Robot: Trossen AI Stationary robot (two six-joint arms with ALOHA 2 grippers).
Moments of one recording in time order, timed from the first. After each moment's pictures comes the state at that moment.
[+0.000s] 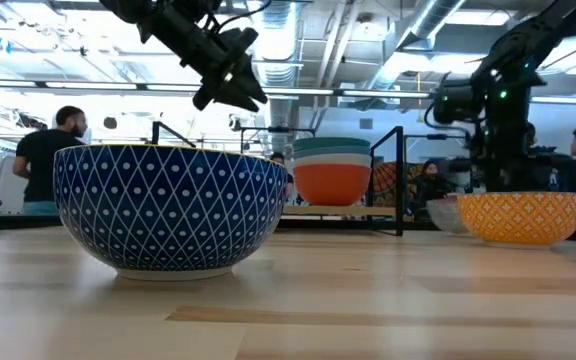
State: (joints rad) left arm 0.45 1.36 1.02 -0.10 -0.05 -0.25; right arm -0.76 1.23 0.64 -0.73 0.30 0.93
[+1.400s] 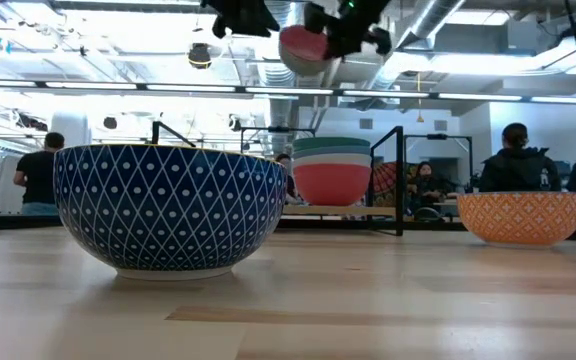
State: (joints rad) left arm 0.55 1.44 1.50 -0.19 -0.11 0.09; right arm -0.35 1.63 1.56 -0.19 0.77 0.25
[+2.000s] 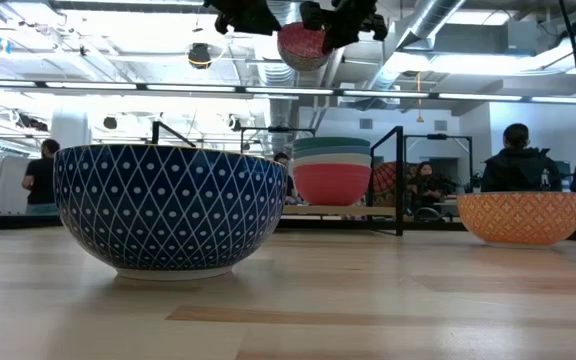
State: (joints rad) left arm 0.53 1.46 1.50 -0.13 -0.14 0.20; right arm -0.36 1.68 1.71 -0.29 0.75 0.14
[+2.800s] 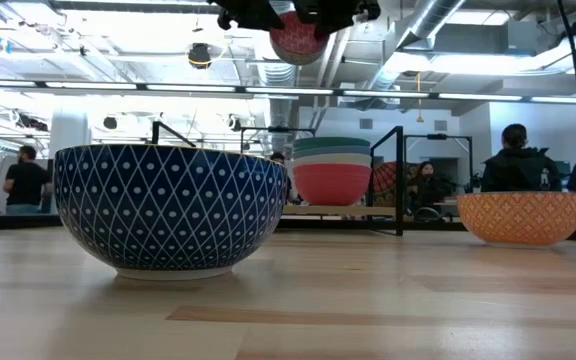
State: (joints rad) left arm 0.52 1.46 1.50 -0.12 -0.19 0.25; right arm -0.28 1.69 1.75 -0.25 0.83 -0.15
